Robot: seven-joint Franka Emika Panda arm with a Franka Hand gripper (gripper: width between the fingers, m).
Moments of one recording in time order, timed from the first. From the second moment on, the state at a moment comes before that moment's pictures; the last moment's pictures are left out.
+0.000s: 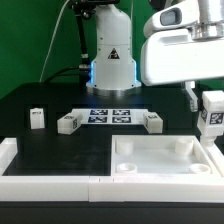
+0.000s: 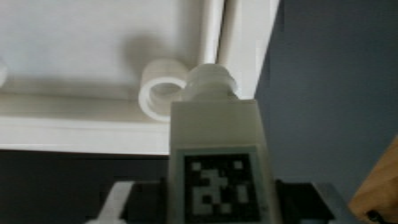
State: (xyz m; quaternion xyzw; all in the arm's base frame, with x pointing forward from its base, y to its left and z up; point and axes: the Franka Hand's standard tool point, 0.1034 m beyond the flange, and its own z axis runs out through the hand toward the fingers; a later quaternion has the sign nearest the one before) arm 0.615 0.128 0.117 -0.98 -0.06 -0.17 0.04
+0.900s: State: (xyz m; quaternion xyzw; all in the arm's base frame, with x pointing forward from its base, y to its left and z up) arm 0.631 0.097 0.107 -0.95 -0.07 -0.29 0.02
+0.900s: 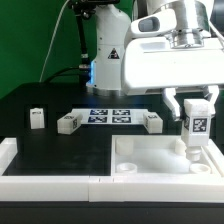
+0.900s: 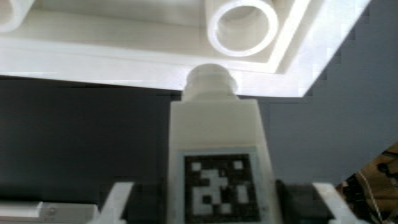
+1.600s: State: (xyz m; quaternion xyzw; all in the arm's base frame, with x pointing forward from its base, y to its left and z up) arm 0.621 0.104 0.088 -0.96 -0.06 -0.28 0.03
